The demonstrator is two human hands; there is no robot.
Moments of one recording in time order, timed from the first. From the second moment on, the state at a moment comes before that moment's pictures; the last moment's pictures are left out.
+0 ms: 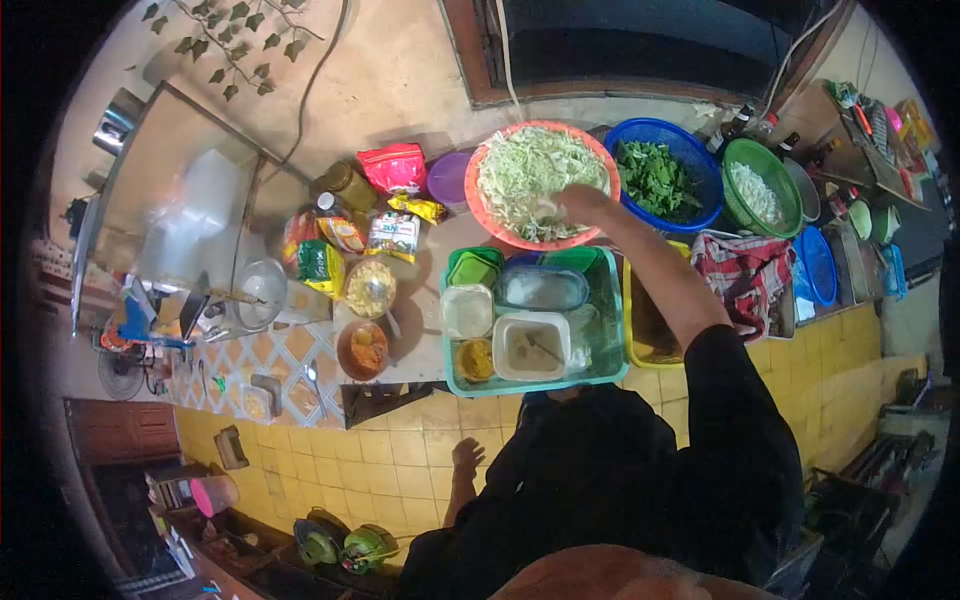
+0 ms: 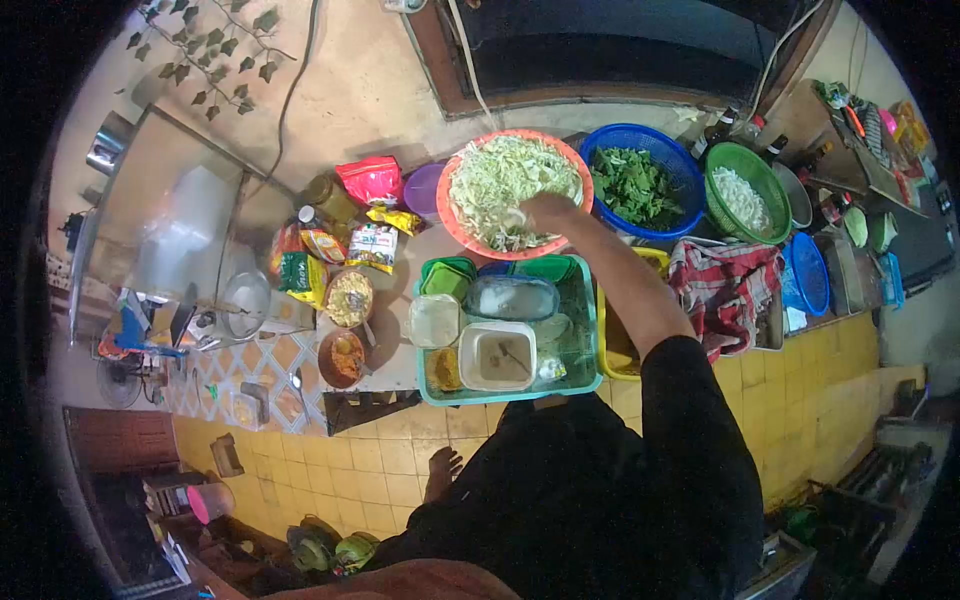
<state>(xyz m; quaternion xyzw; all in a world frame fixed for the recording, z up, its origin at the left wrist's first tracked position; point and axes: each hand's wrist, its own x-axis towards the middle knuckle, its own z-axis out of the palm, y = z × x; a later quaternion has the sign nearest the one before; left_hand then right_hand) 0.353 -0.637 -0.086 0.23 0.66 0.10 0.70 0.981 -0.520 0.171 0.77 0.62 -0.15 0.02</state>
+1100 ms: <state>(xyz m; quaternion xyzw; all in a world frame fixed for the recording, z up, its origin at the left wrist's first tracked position) 0.312 -0.551 -0.104 0.22 0.68 -0.01 0.70 0.922 -0.507 0.143 0.86 0.51 -0.05 -0.08</state>
